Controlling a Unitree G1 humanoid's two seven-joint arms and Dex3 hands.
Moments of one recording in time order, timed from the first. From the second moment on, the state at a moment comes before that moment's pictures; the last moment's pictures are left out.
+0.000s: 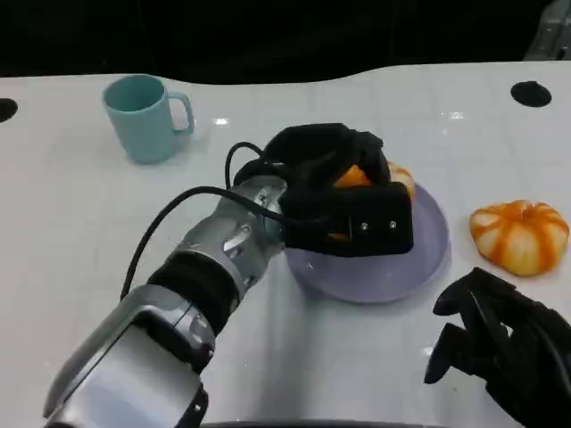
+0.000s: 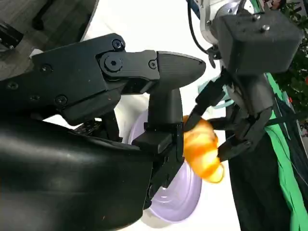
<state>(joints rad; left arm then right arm) -0.99 -0.09 -0.50 1.09 0.61 -0.17 0.09 0.22 -0.05 -0.03 -0.44 0.42 0.52 0.19</state>
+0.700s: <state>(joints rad) -1.05 -0.11 -0.52 1.20 0.61 -0.19 -0.04 0.23 -0.05 -0.02 -0.44 0.42 0.51 0.19</state>
